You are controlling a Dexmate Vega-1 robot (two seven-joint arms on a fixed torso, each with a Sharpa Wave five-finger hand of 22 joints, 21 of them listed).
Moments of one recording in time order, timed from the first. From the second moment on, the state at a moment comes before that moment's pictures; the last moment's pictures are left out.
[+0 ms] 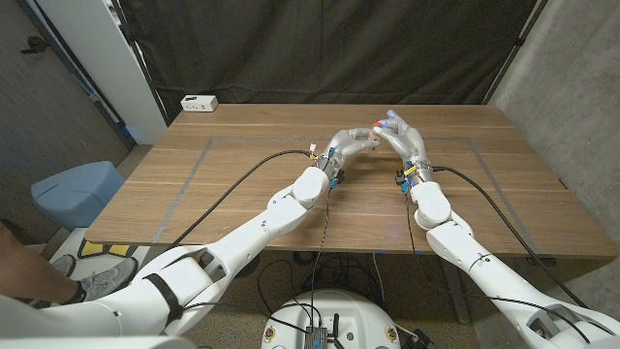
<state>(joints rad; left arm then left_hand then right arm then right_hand) 0.58 0.17 0.77 -1.13 -0.10 -0.27 0.22 0.95 0.04 0.27 -0.15 0.19 0.87 -0.21 0.23 0.20 0.91 -0.22 0.26 0.45 0.45 -0.05 0.23 0.20 0.08 0.12 0.19 0.18 -0.90 -0.43 -0.43 -1.38 0.24 0.49 -0.32 0.95 -0.06 0.43 -0.15 0.21 0.69 -0.08 0.73 0.35 0.25 -0.11 0.19 0.20 0.20 -0.04 0.22 0.22 0.49 -0.05 0.18 0.16</state>
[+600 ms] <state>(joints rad) 0.58 0.17 0.77 -1.14 -0.10 -0.26 0.22 0.95 0.04 0.27 -0.15 0.19 0.87 -0.21 0.23 0.20 0.91 -0.22 0.26 0.45 0.45 -0.05 0.23 0.20 0.08 0.12 0.19 0.18 -0.91 -0.43 -0.43 -1.37 0.24 0.49 -0.32 0.95 -0.06 0.43 -0.15 0.21 0.70 -0.08 0.74 0.35 0.25 -0.11 0.19 0.20 0.20 -0.04 0.22 0.22 0.49 -0.05 0.18 0.16</state>
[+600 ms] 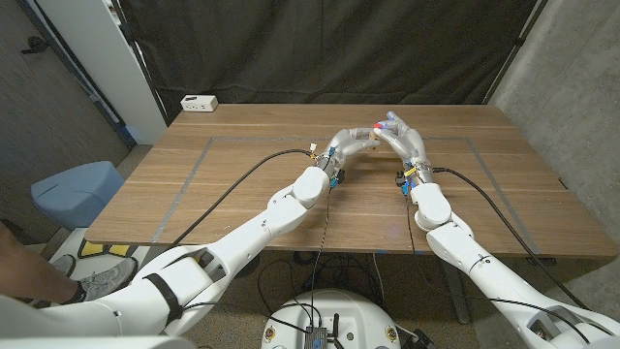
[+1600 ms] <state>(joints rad) 0.59 0.17 0.76 -1.15 -0.11 -0.26 0.23 0.96 0.04 0.27 -0.15 0.19 0.87 -0.21 0.23 0.20 0.91 -0.22 0.26 0.45 0.45 -0.04 0.23 0.20 0.08 0.12 0.19 0.18 -0.92 -0.44 -0.42 -1.39 0.24 0.48 -0.32 0.95 -0.06 0.43 -0.16 0.21 0.70 -0.08 0.74 0.34 0.25 -0.11 0.19 0.20 0.20 -0.04 0.22 0.22 0.49 -0.05 0.18 0.16</state>
